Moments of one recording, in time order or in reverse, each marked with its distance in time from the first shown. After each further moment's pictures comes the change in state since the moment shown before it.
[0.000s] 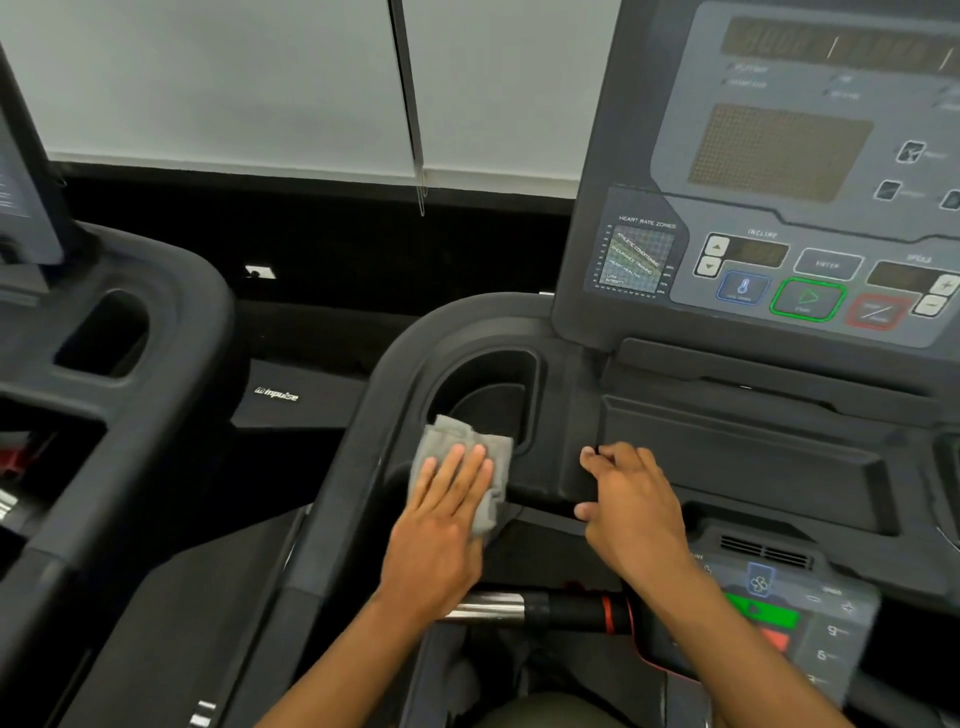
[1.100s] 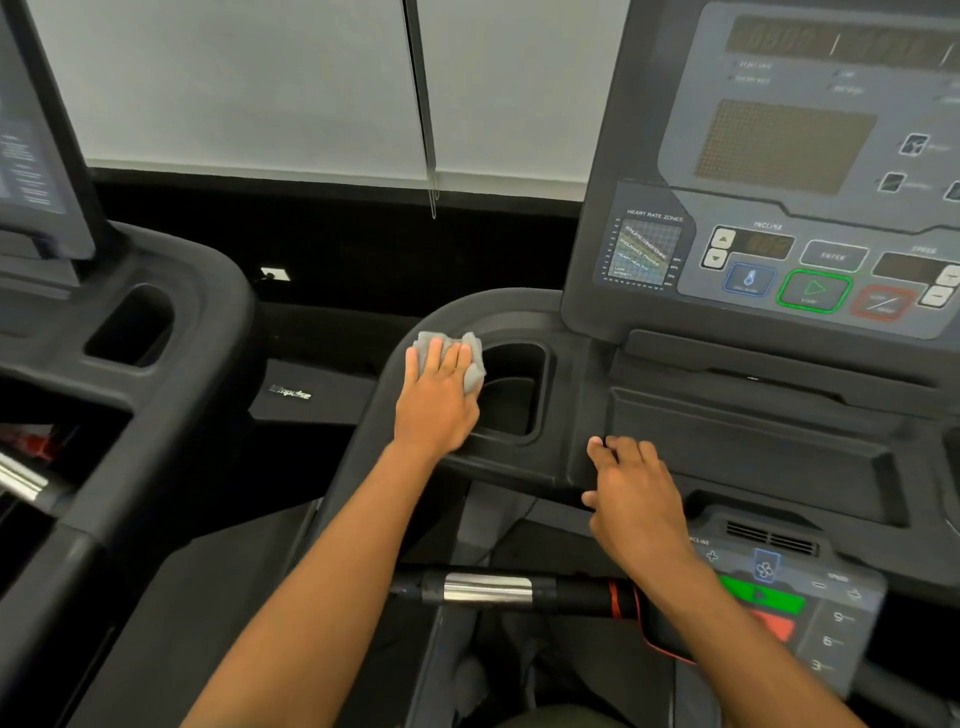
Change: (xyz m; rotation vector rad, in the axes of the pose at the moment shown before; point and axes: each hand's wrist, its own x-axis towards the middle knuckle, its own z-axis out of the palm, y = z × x) left_hand 0.121 -0.058 -0.022 0.051 -0.152 -0.273; right_hand -0.009 -0.007 0.003 -0.105 0.017 -0.036
